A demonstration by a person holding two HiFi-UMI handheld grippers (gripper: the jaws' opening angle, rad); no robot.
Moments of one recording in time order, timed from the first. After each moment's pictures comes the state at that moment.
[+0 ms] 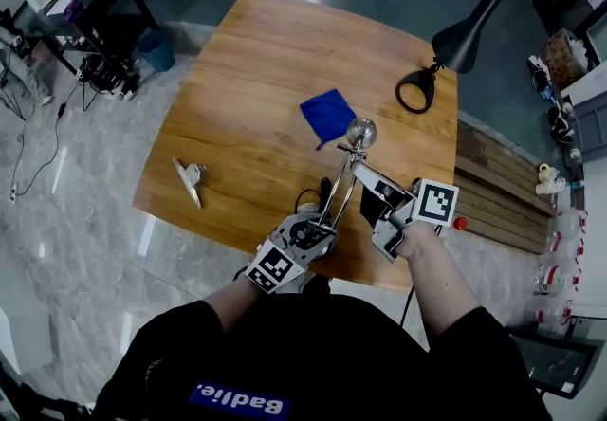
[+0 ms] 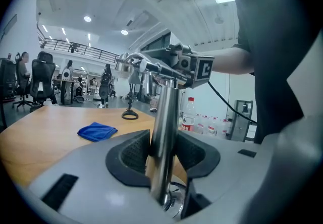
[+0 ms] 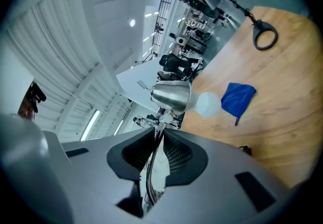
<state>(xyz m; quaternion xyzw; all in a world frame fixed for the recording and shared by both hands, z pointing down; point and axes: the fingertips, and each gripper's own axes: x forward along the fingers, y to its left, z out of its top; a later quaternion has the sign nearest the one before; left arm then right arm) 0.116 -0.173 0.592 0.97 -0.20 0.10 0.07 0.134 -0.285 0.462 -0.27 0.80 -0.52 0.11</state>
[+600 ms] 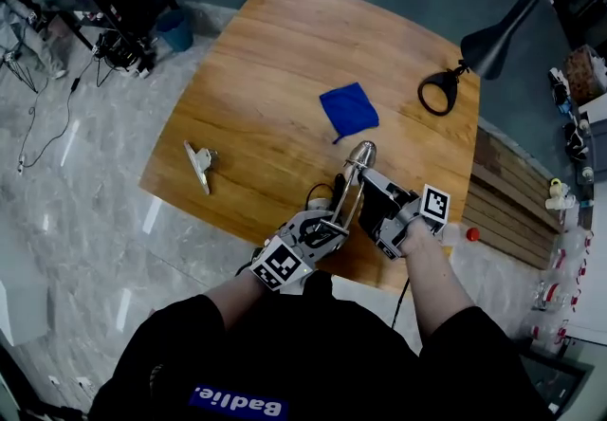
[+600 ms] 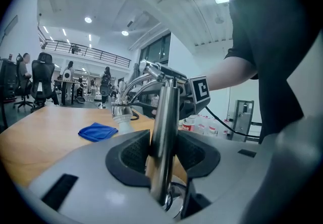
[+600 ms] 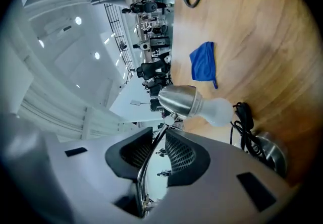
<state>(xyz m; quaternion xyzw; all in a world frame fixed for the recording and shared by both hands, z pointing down) 0.120 -0.173 0.590 0.97 -0.21 0.10 0.07 0.151 -0.288 0.565 -0.22 0.63 -0.71 0.23</state>
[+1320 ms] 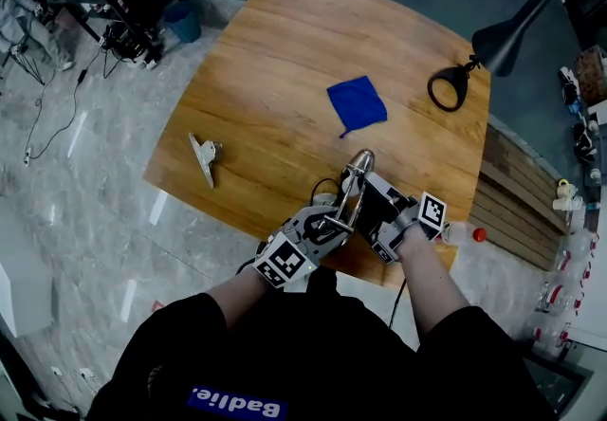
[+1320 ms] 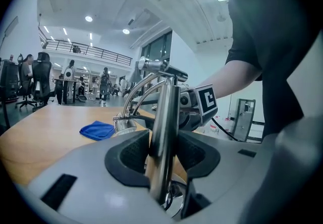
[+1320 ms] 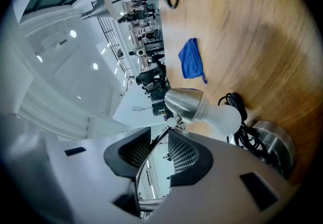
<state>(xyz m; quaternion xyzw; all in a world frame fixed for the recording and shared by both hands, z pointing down) 0.115 -0.174 0.594 0.97 -0.22 0.11 0.07 0.142 -0.276 0.595 -0.21 0.59 -0.73 0.27</state>
